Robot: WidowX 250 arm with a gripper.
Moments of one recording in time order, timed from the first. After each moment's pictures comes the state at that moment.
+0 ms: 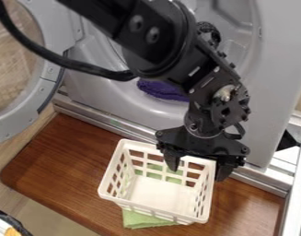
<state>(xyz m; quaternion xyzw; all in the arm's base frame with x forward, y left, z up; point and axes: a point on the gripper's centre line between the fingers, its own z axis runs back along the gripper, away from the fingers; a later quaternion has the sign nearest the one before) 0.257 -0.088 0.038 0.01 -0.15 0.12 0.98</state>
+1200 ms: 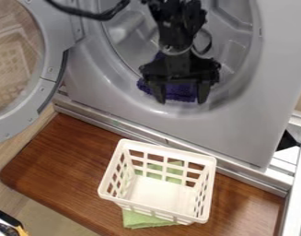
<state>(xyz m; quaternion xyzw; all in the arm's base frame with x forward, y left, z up) 0.345 -0.017 0.072 -0.02 -0.18 0.19 0.96</state>
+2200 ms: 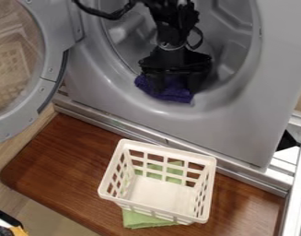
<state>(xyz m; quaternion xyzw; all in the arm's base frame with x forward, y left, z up) 0.375 0.011 0.043 0.00 -0.19 0.22 0.96</state>
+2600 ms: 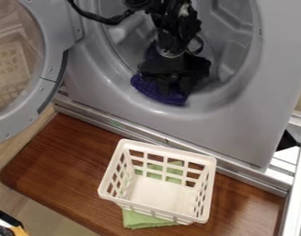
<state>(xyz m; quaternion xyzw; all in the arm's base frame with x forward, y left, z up) 0.365 0.007 0.040 0.01 -0.19 0.22 0.96</state>
